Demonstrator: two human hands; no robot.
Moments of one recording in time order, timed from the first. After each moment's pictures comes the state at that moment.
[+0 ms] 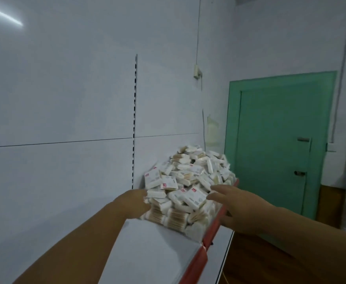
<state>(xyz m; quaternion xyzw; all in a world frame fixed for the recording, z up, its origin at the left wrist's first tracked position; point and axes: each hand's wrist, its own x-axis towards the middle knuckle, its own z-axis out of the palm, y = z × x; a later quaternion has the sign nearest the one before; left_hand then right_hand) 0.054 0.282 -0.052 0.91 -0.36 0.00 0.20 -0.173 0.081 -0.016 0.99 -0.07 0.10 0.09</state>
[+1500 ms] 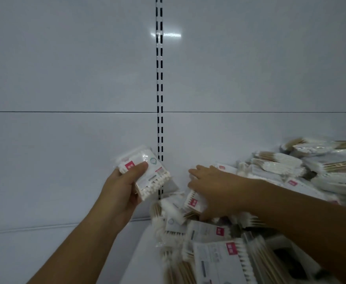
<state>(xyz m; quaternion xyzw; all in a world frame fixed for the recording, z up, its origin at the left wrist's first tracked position) 0.099 0.185 -0.066 0.50 -0.02 0.20 0.85 0.161 -0.023 -0.025 0.89 0.42 0.07 0.14</state>
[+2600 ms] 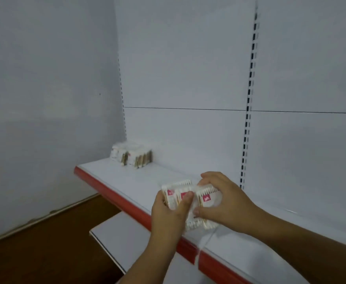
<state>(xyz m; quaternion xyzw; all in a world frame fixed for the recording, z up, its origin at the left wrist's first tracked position) -0.346 0.672 -0.127 0.56 0.29 0.53 0.57 -0.211 0.601 -0.082 0.64 0.64 -0.06 -0.41</state>
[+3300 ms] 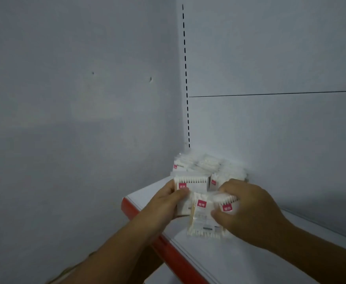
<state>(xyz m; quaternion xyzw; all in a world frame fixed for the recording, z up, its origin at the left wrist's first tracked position) -0.487 1.113 -0.118 0.64 0.30 0.34 0.62 -0.307 1.009 -0.105 0.63 0.68 0.09 -0.37</state>
